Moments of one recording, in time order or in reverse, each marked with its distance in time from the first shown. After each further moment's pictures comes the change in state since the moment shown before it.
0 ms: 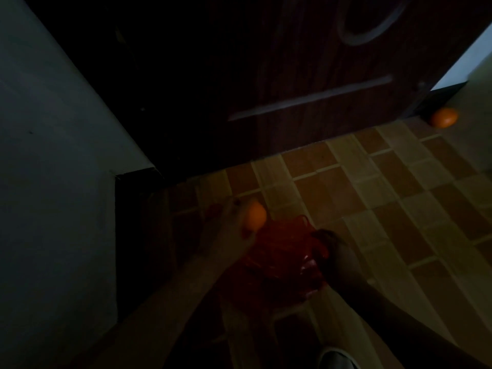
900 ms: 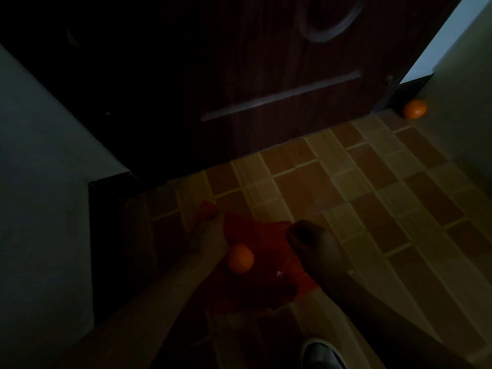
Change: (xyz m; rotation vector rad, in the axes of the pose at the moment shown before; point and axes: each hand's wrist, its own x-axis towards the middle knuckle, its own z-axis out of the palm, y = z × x) left_hand 0.019 -0.011 0.039 0.077 -0.139 -0.214; right_hand -0.010 -0.038 -0.021 0.280 0.087 0.043
